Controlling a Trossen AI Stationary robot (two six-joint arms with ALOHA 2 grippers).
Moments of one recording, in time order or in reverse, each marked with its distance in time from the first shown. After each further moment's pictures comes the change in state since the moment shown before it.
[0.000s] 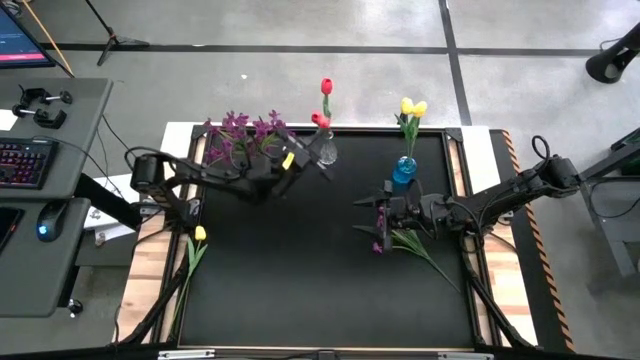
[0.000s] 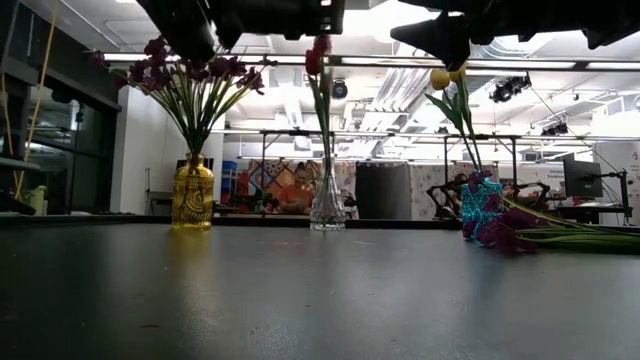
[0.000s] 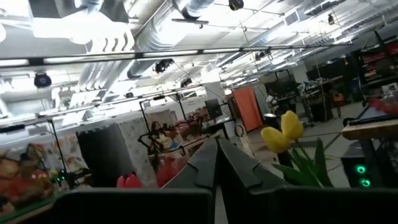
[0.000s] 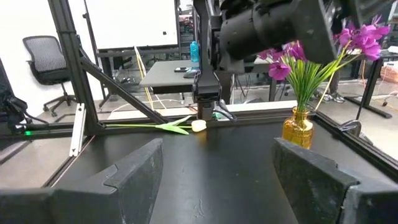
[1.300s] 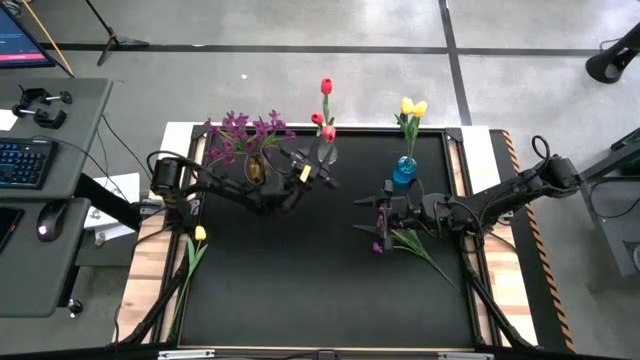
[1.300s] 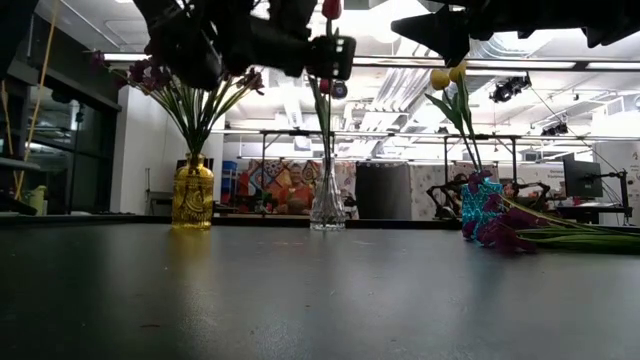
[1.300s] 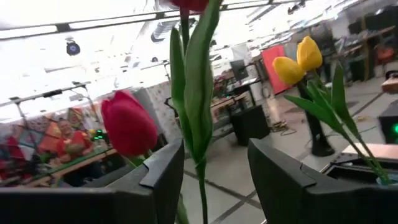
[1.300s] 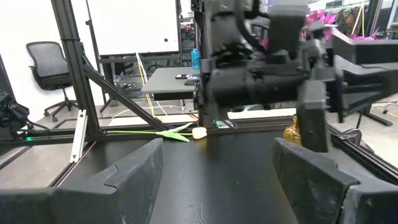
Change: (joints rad) left arm -0.050 0.155 -0.020 0.103 -0.245 0.026; right arm 0.003 0.000 0.000 0.032 0.000 -0.013
